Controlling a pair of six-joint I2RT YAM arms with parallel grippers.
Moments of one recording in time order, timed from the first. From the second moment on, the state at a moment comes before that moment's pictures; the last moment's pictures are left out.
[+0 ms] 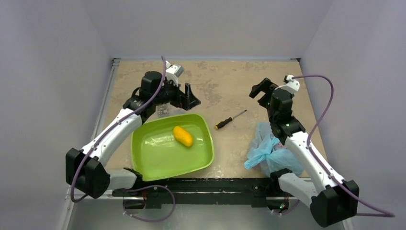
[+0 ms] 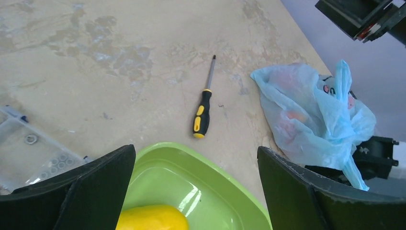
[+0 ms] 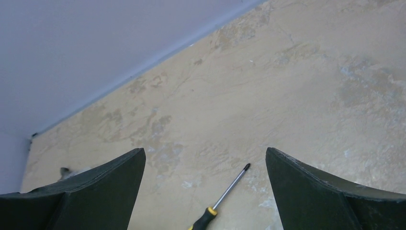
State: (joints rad) left arm -0.41 1.29 1.09 -0.22 0.46 -0.28; right arm 0.29 1.04 0.79 -0.02 0.39 0.57
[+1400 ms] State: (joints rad) left arm -0.79 1.39 1.20 -0.44 0.39 -0.25; right arm 0.29 0.84 0.98 -1.23 0.36 0.98
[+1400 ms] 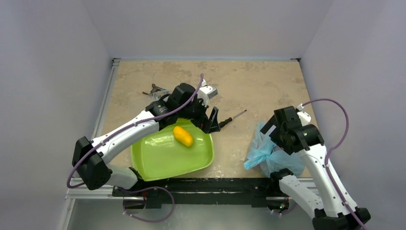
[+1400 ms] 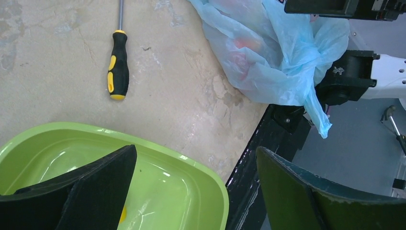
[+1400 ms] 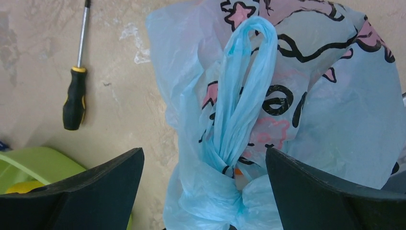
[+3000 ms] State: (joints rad) left arm -0.90 1.61 1.28 -0.51 0.44 -0.22; right arm 0.63 0.97 0.85 -0.61 -0.06 0.75
